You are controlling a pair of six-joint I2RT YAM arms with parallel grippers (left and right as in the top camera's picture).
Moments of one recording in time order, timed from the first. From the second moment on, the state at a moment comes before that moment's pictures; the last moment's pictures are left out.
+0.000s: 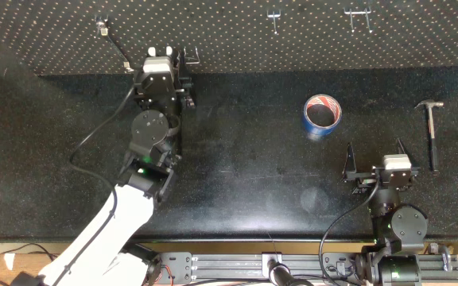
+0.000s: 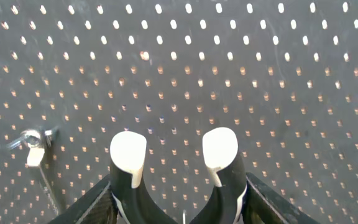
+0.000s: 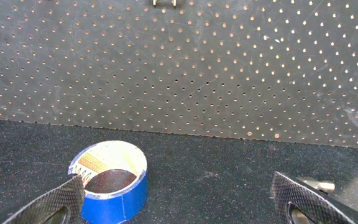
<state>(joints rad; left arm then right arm) -0.39 1.21 0.63 0.60 -0.44 -0.03 0.01 0.01 0.01 -0.07 -0.03 -0.08</state>
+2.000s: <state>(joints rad) -0.35 1.53 0.72 0.78 -0.36 -0.02 0.01 0.01 0.01 -0.07 -0.03 -0.08</state>
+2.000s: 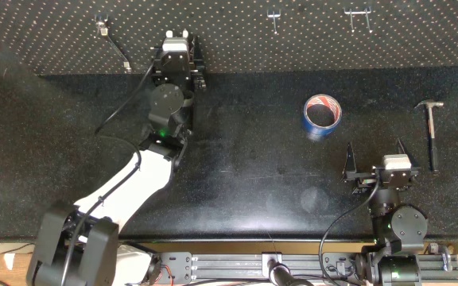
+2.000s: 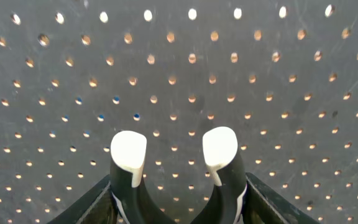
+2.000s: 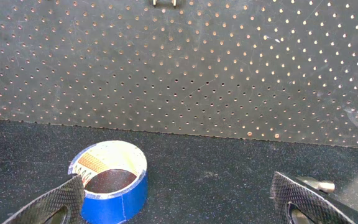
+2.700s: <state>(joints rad) -0.34 1.61 0.73 0.70 -0.35 -0.02 0.01 0.01 0.01 -0.07 -0.03 -0.08</state>
